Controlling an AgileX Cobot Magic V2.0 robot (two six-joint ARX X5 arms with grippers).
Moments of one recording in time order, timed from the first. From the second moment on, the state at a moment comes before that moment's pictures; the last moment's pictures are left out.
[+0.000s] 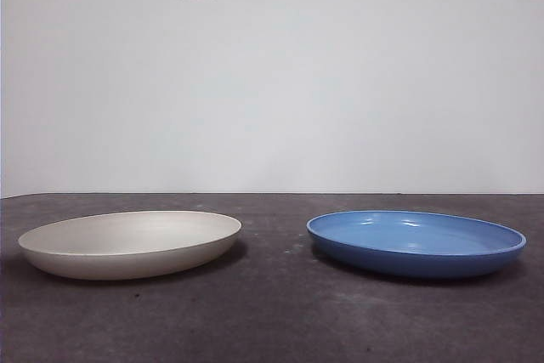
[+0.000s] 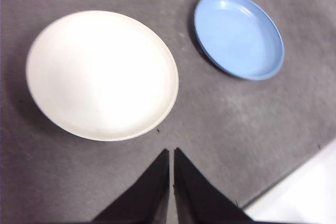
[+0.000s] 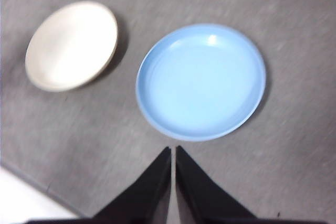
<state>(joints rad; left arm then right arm) -0.17 0.79 0.96 -0.98 0.48 0.03 0.09 0.82 1.09 -1.09 -0.44 -0.05</state>
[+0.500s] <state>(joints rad) -0.19 0.79 0.96 -0.98 0.48 0.04 0.13 0.82 1.09 -1.16 -0.44 -0.08</state>
